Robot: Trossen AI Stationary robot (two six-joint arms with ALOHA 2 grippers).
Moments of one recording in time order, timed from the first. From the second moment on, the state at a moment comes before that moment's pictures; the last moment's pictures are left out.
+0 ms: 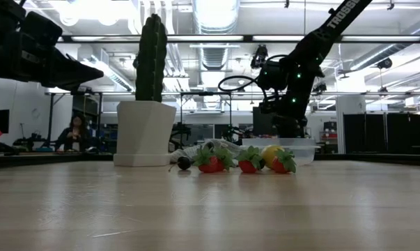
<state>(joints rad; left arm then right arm) 0.00 0.15 0.03 0.02 -0.14 0.12 -0.60 1.72 1.01 -0.49 0.10 -0.13</state>
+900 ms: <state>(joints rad) 0.00 0.15 0.03 0.02 -0.14 0.12 -0.60 1.72 1.01 -0.49 0.10 -0.13</state>
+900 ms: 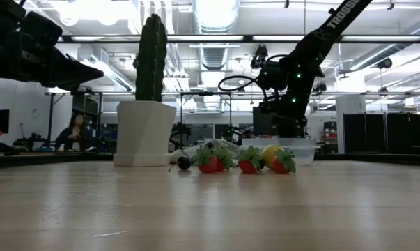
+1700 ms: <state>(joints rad) 0.00 0.15 0.03 0.02 -0.14 0.12 -0.60 1.70 1.01 -0.50 0.10 -0.12</state>
